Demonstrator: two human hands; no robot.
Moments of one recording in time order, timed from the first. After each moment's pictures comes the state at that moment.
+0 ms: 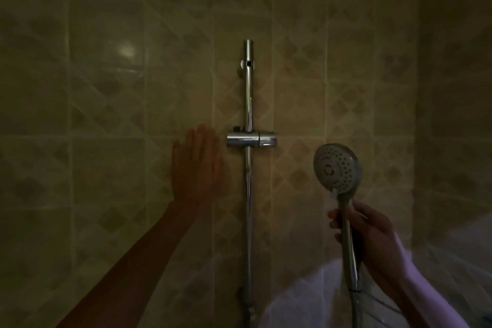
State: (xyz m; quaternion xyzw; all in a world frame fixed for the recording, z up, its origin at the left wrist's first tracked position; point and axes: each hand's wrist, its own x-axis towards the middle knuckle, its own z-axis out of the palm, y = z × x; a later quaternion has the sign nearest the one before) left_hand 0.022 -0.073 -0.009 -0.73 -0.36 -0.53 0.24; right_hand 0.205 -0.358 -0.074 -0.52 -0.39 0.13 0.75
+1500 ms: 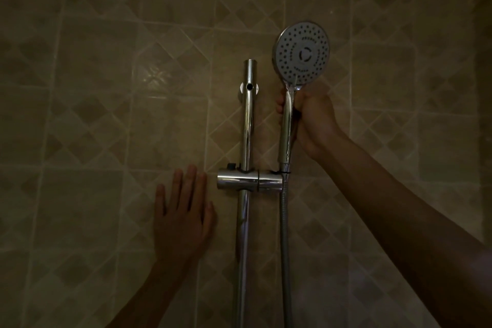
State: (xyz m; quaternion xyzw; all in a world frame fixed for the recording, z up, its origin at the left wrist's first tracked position) left_hand 0.055 -0.018 -0.030 -0.65 -0.39 -0.57 0.33; right_hand 0.210 -0.198 0.182 -0.30 -0.54 0.16 0.77
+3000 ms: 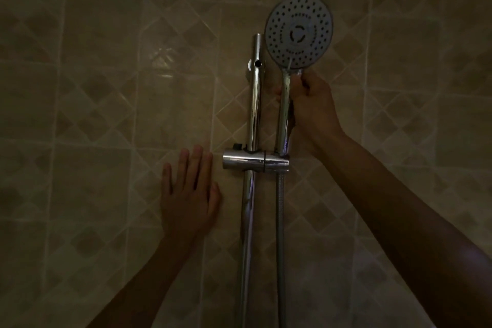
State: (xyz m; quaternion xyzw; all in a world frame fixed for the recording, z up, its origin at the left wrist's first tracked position) left_hand 0.054 -0.022 -0.030 -0.66 -0.41 -0.55 0.32; right_hand 0.201 -0.191 0.157 -0.39 -0.57 -0.06 0.72
